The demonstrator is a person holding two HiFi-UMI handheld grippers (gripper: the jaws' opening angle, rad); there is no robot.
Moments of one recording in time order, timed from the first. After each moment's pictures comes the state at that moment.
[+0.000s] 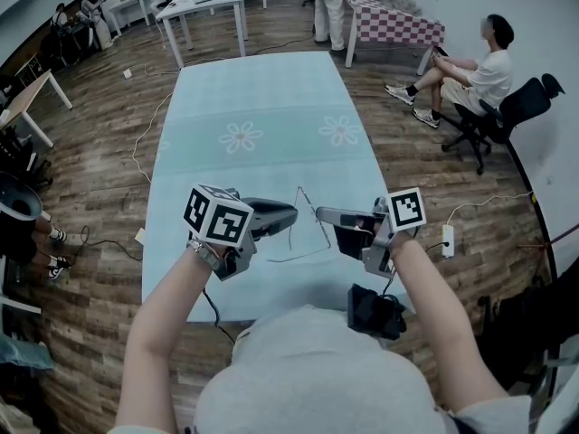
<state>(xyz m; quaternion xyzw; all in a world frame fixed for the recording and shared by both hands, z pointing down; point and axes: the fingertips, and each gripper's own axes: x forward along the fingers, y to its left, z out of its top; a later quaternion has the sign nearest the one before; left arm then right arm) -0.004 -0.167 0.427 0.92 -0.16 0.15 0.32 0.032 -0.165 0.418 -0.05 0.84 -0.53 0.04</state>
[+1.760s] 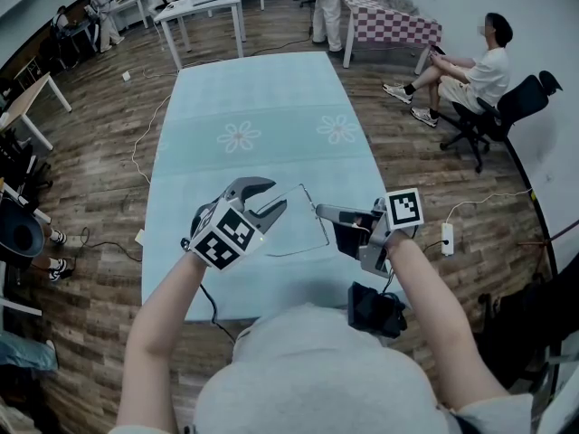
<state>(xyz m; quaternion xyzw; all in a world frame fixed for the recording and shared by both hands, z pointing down) -0.025 -0.192 0.421 0.91 -0.28 0.30 -0.09 0.039 -0.173 0.426 -0.09 0.83 -0.55 0.06</state>
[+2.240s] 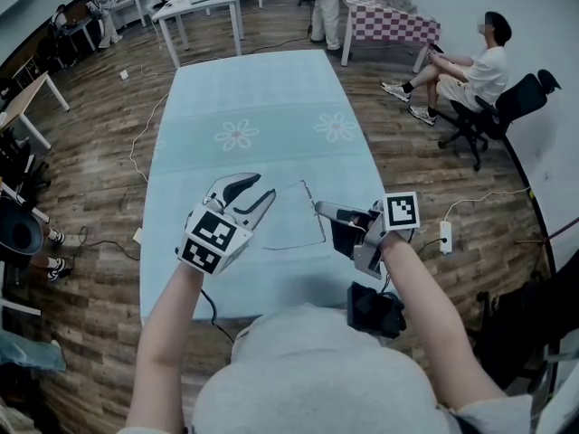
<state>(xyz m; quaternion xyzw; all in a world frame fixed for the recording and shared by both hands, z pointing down) -0.046 -0.195 0.392 0.91 -0.36 0.20 -0.06 0.045 -0.177 0.437 -0.13 0.82 -0.56 0.08</state>
